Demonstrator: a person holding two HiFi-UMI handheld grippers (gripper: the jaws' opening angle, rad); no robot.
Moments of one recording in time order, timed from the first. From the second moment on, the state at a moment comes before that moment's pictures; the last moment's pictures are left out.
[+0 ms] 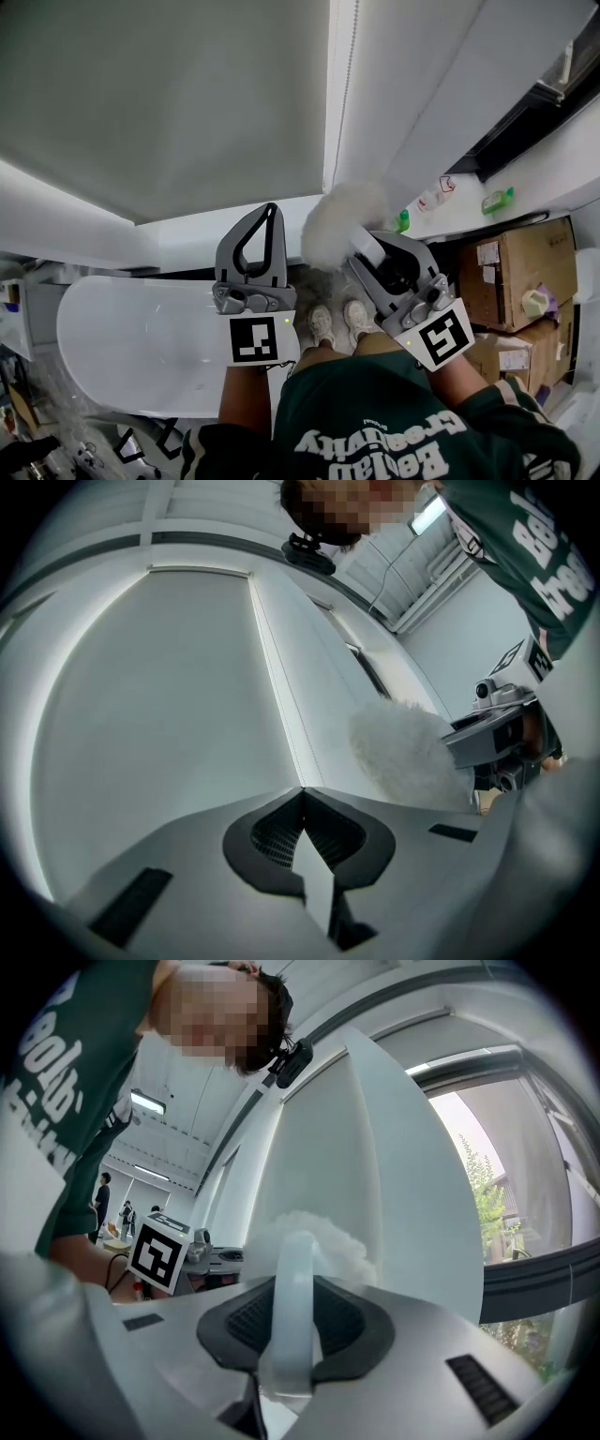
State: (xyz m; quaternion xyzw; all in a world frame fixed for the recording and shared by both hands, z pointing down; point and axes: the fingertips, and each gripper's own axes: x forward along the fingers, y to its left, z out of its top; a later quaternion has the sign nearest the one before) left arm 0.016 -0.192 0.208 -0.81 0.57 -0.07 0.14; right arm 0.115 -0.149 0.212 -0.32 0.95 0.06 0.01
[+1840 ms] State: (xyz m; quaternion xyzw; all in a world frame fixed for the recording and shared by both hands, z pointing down) left arm -0.127 -0.103 0.213 -0.61 0.77 -0.13 0.11; right arm -0.034 -0.141 0.222 -0.04 1.00 0.04 0.03
